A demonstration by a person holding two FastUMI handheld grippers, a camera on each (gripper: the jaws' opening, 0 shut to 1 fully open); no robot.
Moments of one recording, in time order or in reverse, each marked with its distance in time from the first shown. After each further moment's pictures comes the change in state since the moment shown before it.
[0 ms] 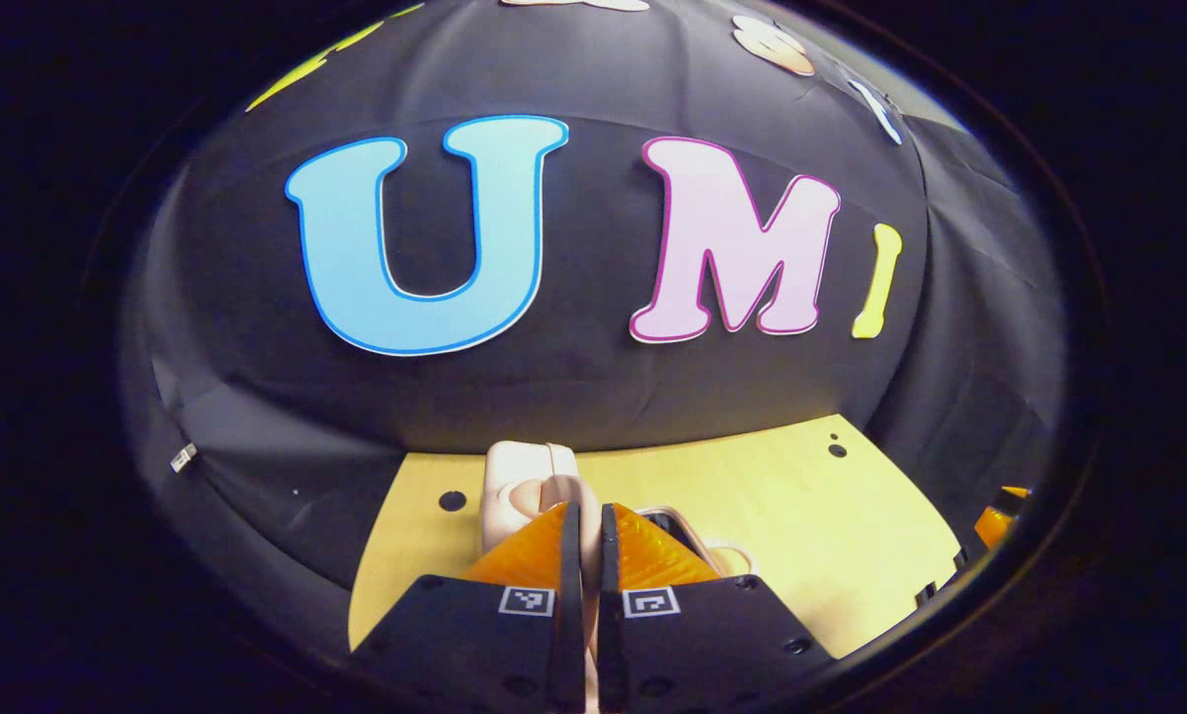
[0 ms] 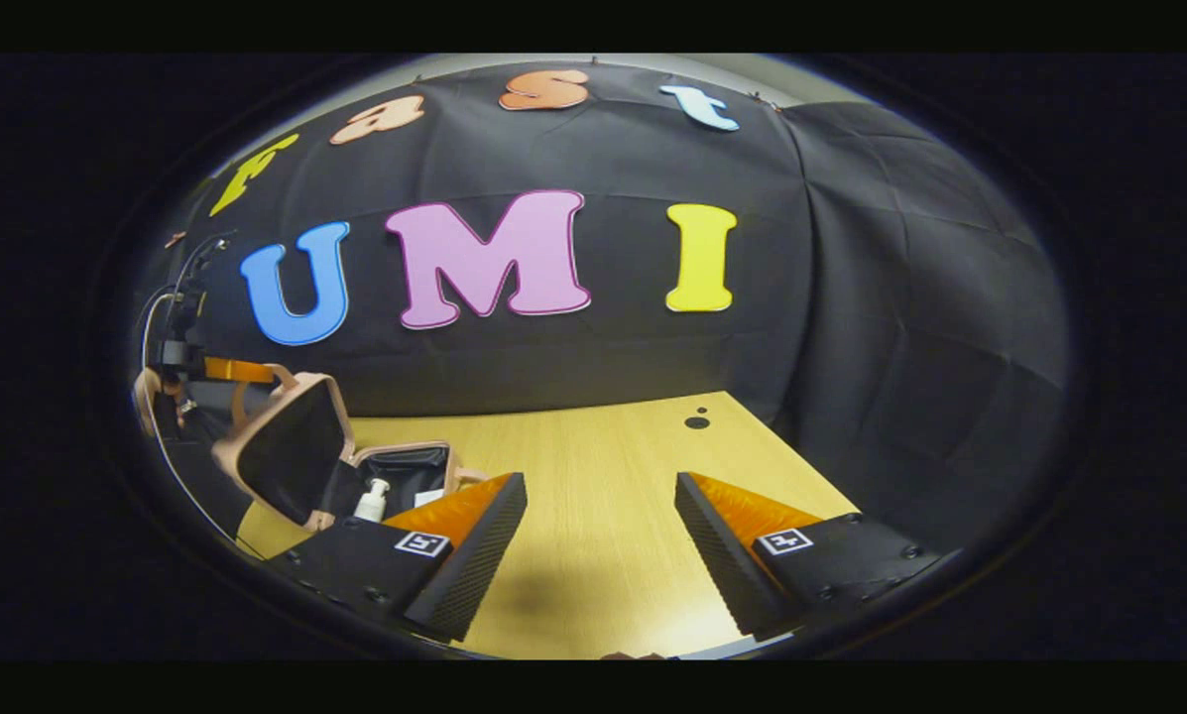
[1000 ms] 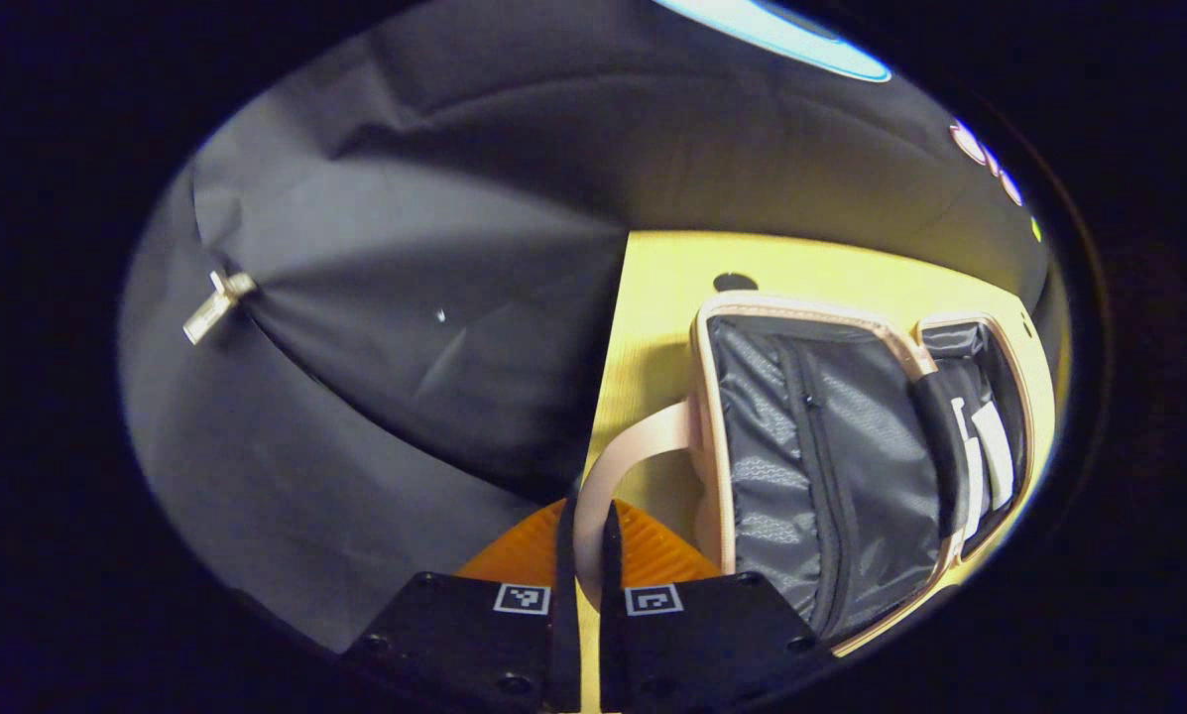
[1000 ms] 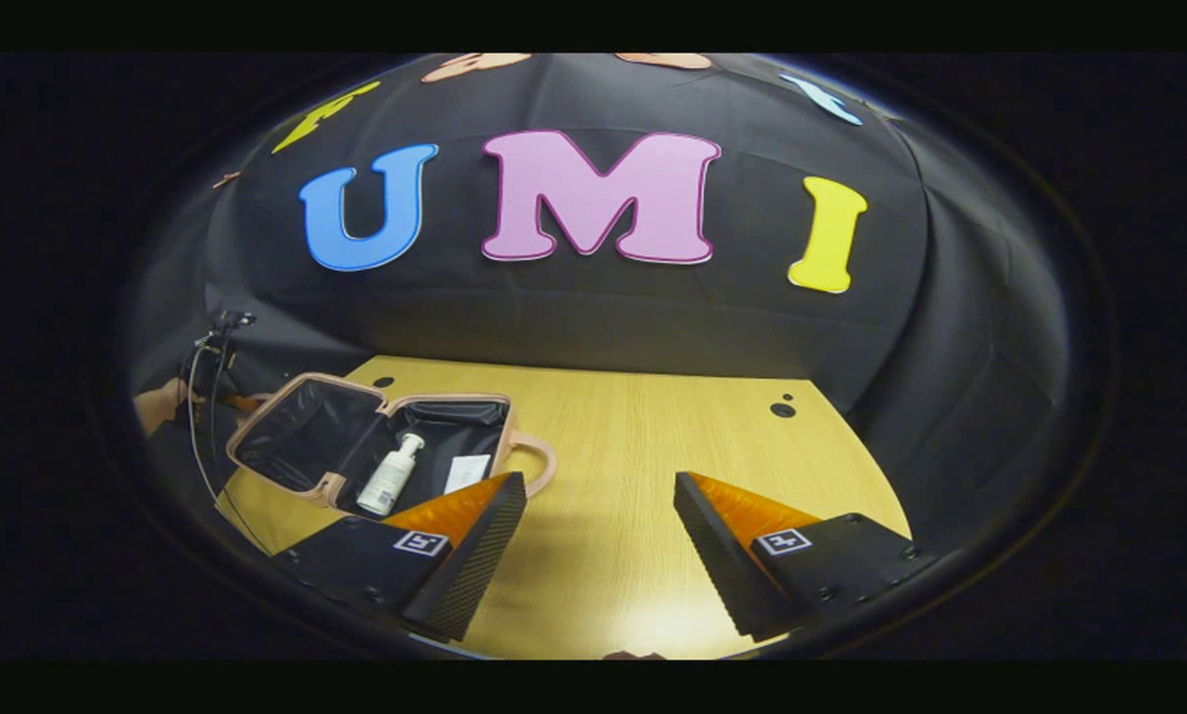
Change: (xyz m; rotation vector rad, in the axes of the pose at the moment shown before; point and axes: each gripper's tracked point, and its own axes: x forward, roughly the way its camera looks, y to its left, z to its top) left arm 0.021 0.372 -0.219 0.029 0.469 0.391; right arm 0.066 0.103 -0.054 -0.157 0.162 0.173
